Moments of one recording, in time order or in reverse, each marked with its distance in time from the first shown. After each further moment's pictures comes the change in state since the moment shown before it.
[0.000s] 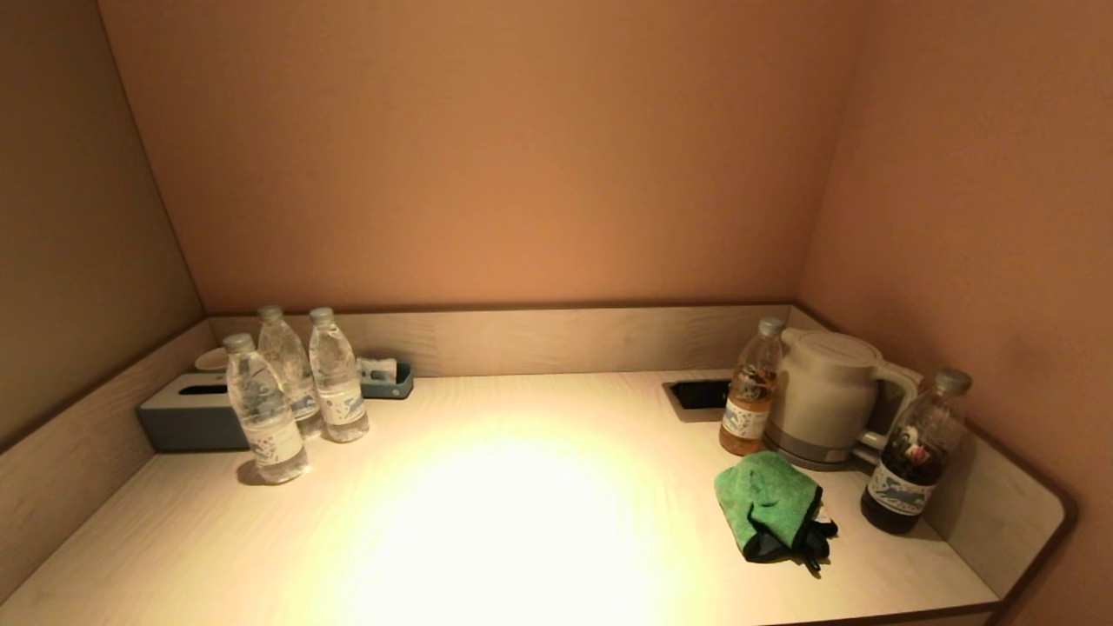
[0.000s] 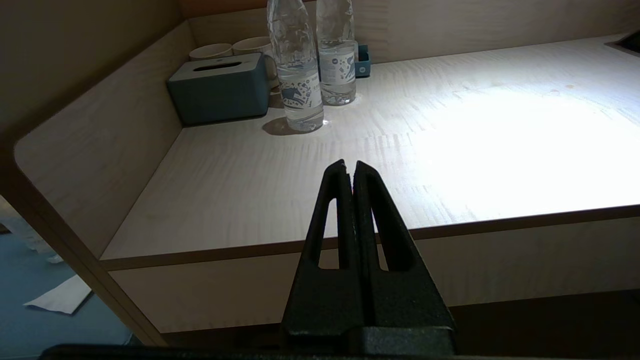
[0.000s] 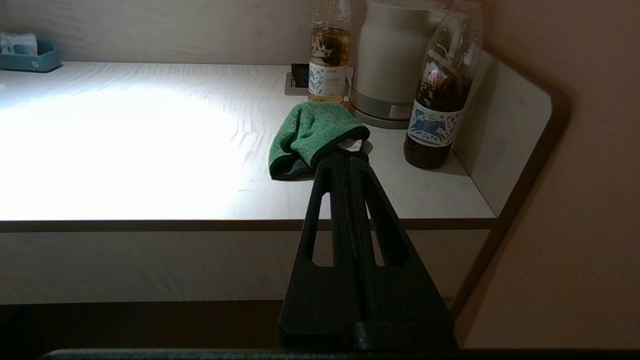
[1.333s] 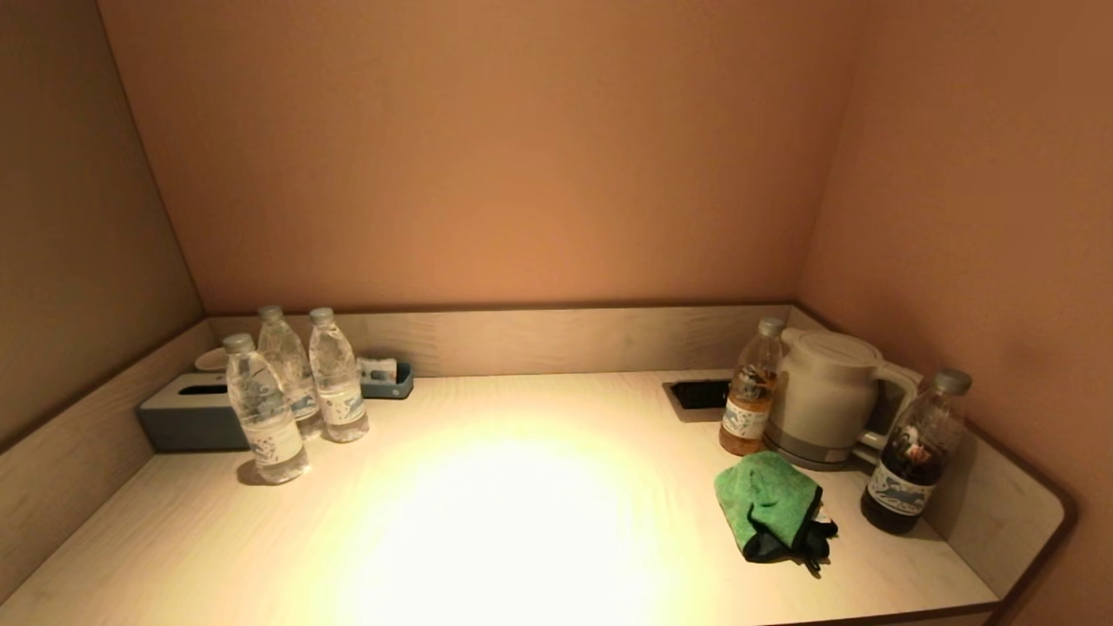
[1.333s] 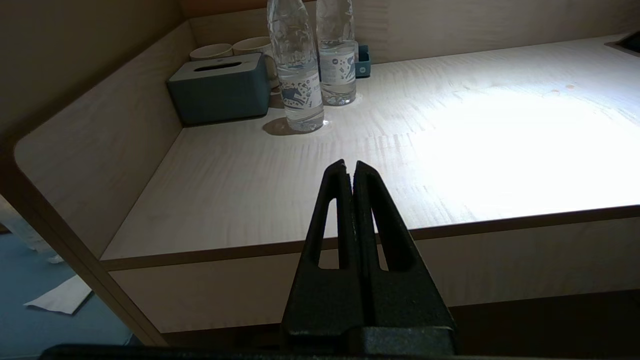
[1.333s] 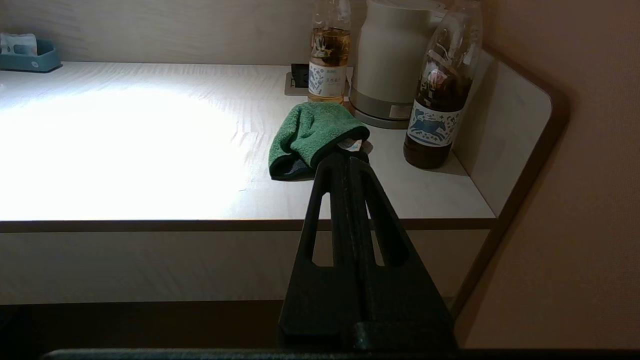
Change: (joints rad) left arm 0.001 0.000 0.000 0.000 0.000 0.000; right arm 0.000 0.000 0.000 0.000 0.000 0.001
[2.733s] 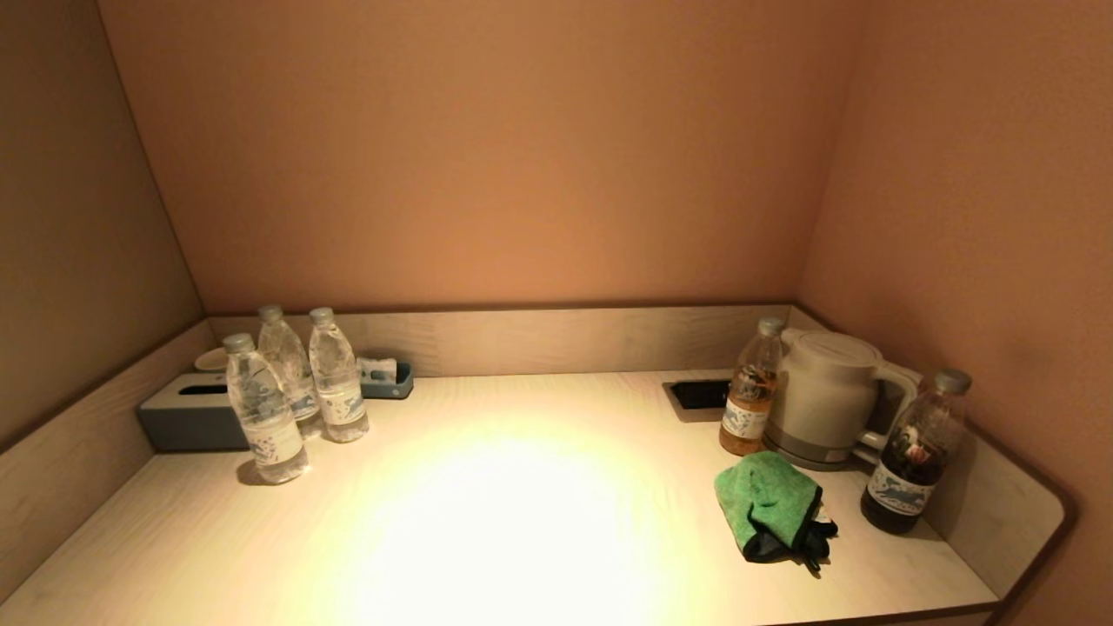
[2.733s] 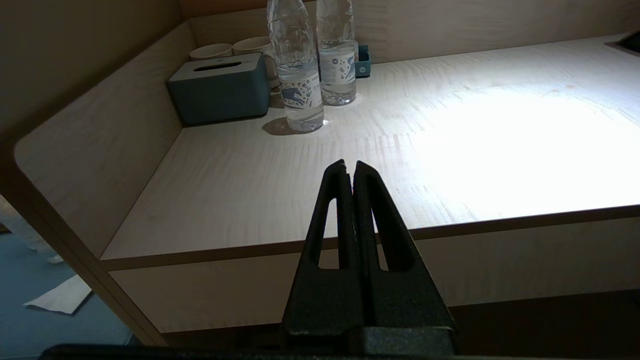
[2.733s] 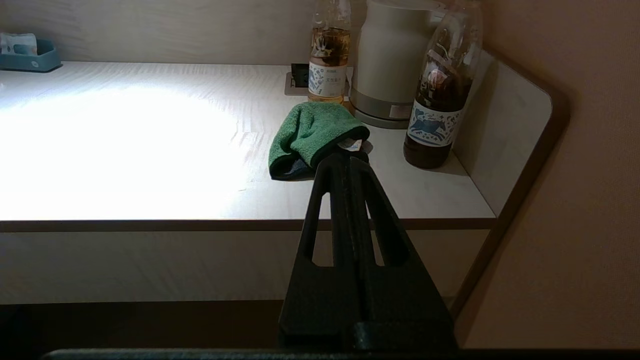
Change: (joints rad) left arm 0.000 0.000 0.000 0.000 0.000 0.000; right arm 0.000 0.000 0.000 0.000 0.000 -0.001
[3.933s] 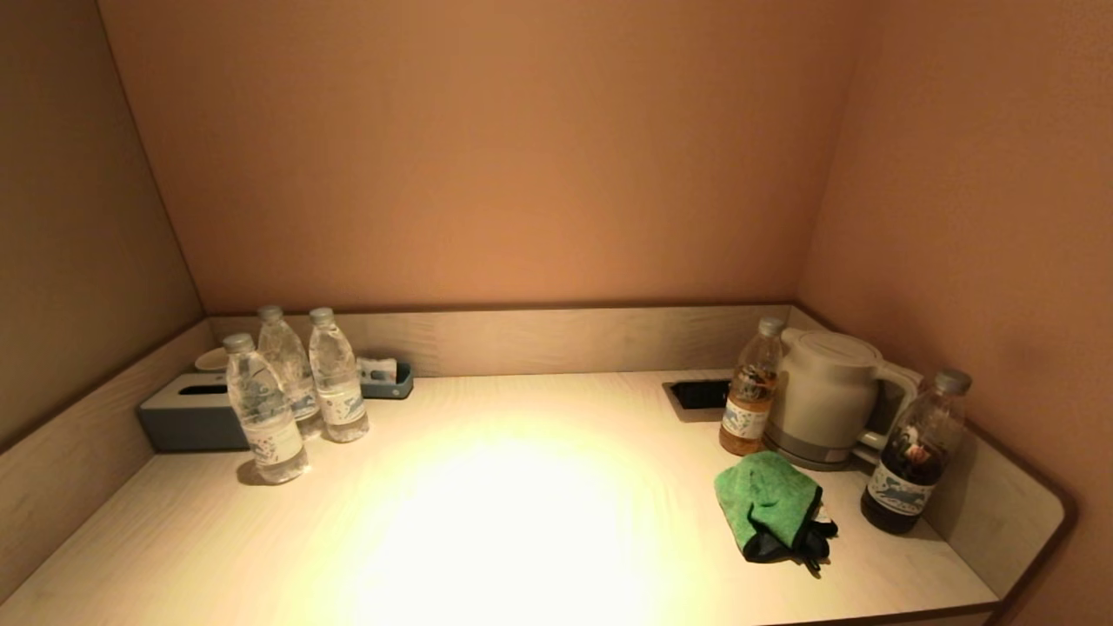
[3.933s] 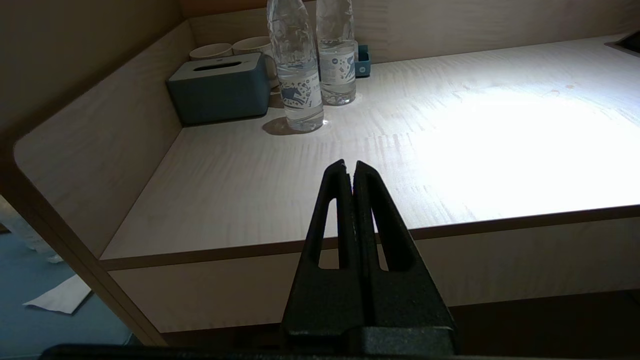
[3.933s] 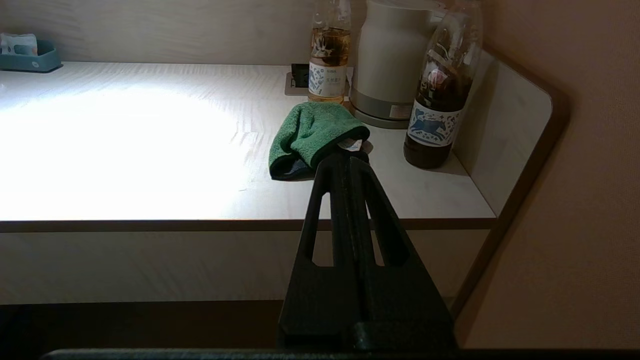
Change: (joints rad) left arm 0.000 0.000 0.000 0.000 0.000 0.000; right arm 0.000 0.000 0.000 0.000 0.000 0.001
